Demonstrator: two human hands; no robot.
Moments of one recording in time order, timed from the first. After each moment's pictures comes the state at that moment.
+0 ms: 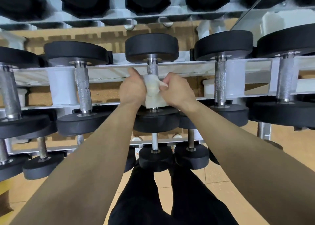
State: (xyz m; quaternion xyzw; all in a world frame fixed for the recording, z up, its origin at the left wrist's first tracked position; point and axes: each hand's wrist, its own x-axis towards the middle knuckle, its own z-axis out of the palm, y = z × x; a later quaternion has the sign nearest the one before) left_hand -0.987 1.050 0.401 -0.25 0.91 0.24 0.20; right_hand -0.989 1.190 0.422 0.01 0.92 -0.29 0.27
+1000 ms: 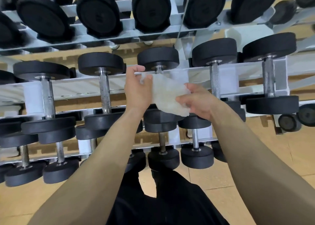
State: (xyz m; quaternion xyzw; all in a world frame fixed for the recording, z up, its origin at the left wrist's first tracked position) left_hand -0.965 1.240 0.499 -0.24 0.77 0.60 0.00; right_hand -0.972 1.432 0.495 0.20 0.65 -0.63 0.37
